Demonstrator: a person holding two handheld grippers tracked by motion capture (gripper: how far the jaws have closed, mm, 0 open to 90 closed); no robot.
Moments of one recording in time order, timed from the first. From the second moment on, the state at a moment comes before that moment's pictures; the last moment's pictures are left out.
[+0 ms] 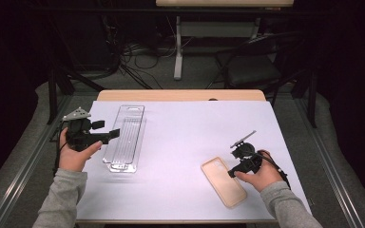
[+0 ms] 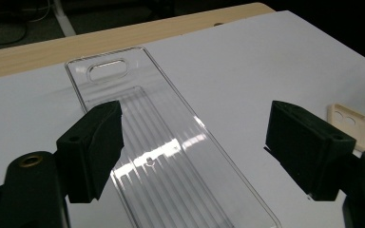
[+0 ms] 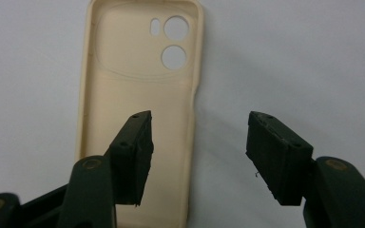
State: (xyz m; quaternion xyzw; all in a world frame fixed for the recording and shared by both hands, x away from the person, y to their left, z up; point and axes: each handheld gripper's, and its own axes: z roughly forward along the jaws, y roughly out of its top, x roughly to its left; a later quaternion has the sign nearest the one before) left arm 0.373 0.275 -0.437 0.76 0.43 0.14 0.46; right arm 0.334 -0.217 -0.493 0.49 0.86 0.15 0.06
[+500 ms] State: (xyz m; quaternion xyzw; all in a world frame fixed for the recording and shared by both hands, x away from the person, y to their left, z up) left arm 0.372 0.276 -0.438 0.76 0.44 0.14 0.45; right arm 0.335 -0.212 -0.504 0.50 0.86 0.13 0.06
